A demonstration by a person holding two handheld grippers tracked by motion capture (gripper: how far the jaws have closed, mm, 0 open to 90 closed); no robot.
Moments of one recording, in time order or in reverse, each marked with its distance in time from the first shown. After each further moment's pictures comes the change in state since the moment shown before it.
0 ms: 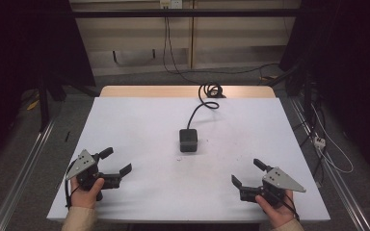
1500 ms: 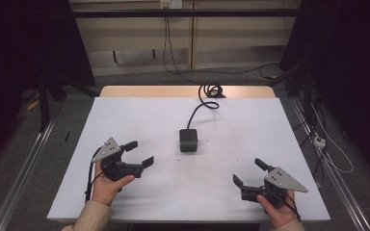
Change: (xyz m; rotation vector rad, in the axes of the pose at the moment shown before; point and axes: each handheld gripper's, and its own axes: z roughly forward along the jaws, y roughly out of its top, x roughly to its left) left arm -0.023 0.020 0.060 0.081 -0.116 -0.043; right arm -0.003 0.000 -0.002 -0.009 -0.008 0.005
